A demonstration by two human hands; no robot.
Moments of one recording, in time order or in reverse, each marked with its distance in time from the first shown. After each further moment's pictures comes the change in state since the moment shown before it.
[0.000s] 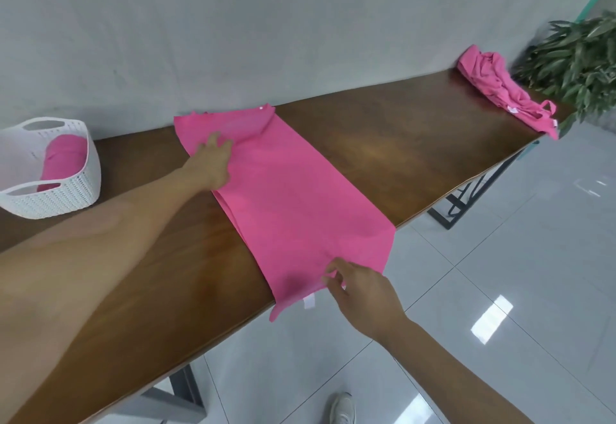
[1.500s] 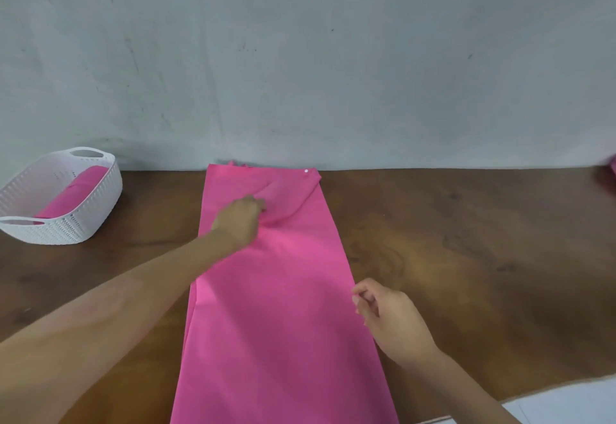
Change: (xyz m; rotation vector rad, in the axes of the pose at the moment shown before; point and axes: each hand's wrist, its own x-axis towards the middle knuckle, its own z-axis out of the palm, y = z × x) left_hand 0.100 0.060 0.010 -0.048 0.136 -0.375; right_hand 0.274 0.155 -0.061 0.197 -0.154 -0.281
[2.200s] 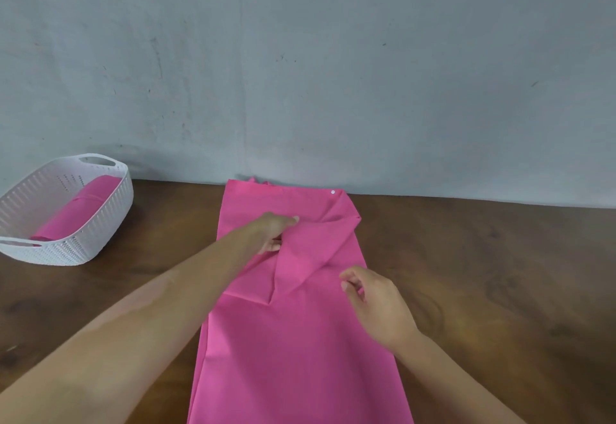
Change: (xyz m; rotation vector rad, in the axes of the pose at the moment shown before) left_hand 0.087 -0.015 0.016 -1.334 -0.329 -0.676; right_hand 0.133 -0.036 0.033 0.026 0.020 -0.115
